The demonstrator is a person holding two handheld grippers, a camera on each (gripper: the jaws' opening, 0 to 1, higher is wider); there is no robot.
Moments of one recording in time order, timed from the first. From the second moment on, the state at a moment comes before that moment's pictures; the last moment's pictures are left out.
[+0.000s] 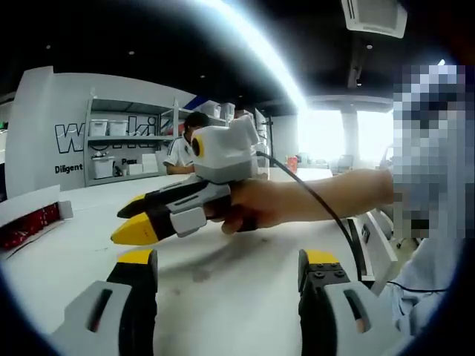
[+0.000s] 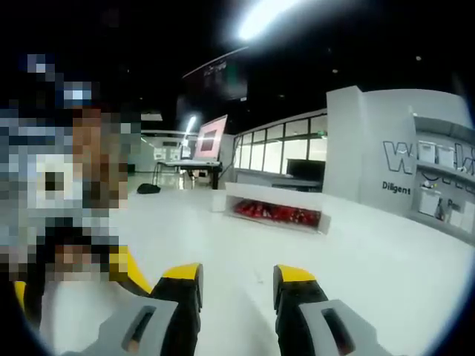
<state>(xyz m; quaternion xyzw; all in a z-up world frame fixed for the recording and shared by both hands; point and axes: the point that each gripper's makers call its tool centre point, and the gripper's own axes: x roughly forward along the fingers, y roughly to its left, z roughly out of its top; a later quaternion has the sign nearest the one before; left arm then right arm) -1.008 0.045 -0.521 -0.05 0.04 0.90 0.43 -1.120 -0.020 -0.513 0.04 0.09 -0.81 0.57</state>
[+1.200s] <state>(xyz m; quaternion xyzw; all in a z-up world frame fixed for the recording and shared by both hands) -1.010 0.045 -0.522 -0.05 0.04 0.90 0.43 -1.126 -0.031 -0.517 0.05 0.09 -0.81 0.57</state>
